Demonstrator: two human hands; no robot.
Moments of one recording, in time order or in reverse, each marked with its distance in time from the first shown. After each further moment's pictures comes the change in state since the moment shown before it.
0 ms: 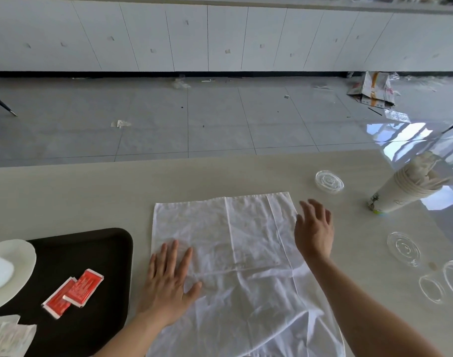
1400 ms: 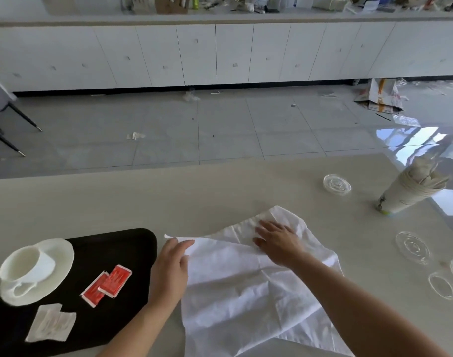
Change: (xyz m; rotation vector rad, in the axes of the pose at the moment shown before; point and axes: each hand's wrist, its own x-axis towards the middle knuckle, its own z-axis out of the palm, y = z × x) left_hand -0.024 -0.010 -0.076 -0.552 0.506 -0.092; right_hand -0.028 -0.071 0.022 -0.167 -0.778 -0.265
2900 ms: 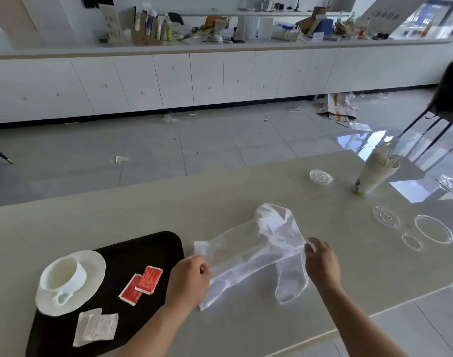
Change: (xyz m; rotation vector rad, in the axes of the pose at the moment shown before) left_hand -0.030 -0.025 -0.067 -0.012 -0.261 0.059; right_hand -0.143 -0.061 0.016 0.626 0.600 0.693
